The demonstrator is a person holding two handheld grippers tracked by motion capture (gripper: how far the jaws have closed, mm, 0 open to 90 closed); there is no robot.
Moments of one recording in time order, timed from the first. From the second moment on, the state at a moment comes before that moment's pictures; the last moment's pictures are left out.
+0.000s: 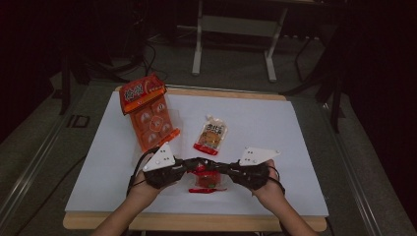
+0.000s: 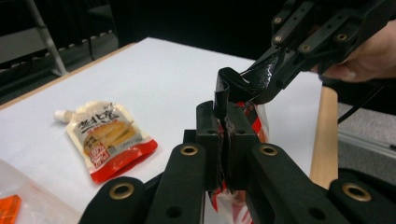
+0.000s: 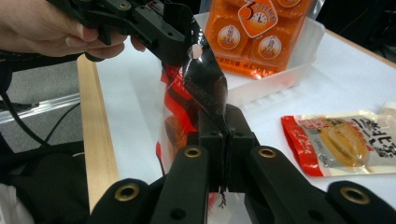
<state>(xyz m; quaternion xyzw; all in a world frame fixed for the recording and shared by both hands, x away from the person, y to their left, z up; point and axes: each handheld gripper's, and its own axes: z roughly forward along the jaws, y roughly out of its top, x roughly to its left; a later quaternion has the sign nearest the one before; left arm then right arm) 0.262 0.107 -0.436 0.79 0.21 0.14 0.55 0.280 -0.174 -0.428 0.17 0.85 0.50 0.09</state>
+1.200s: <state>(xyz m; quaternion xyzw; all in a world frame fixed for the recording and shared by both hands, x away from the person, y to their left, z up) 0.263 0.163 -0.385 0.77 0.19 0.21 0.57 0.283 -0.204 -0.415 0.21 0.79 0.56 0.13</state>
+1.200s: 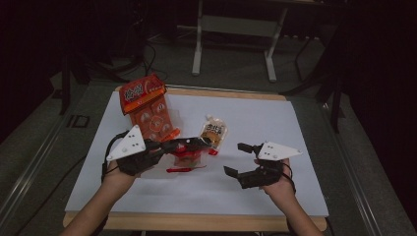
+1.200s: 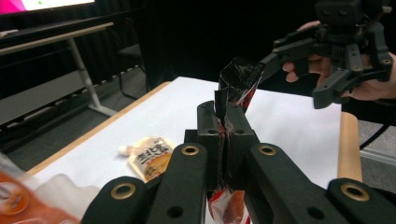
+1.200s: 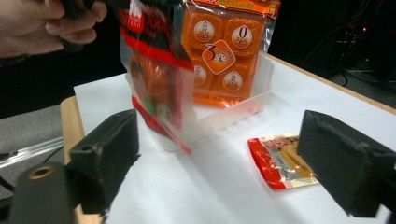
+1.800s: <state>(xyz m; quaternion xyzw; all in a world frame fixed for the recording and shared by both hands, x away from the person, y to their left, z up) 0.264 0.222 -0.394 0.75 0.23 0.24 0.58 0.287 -0.209 -0.423 0.21 0.80 0.56 0.13</state>
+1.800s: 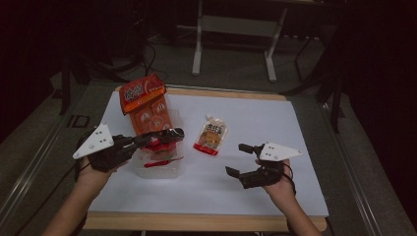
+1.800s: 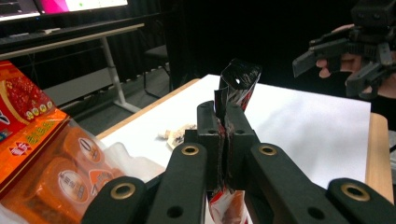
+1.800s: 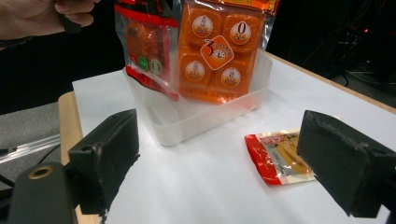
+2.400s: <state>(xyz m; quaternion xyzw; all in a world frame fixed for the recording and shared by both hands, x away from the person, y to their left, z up) 0.272 0.232 -0.423 0.77 0.23 0.21 0.56 0.289 -0.213 -0.428 0.21 0.80 0.56 0.11</state>
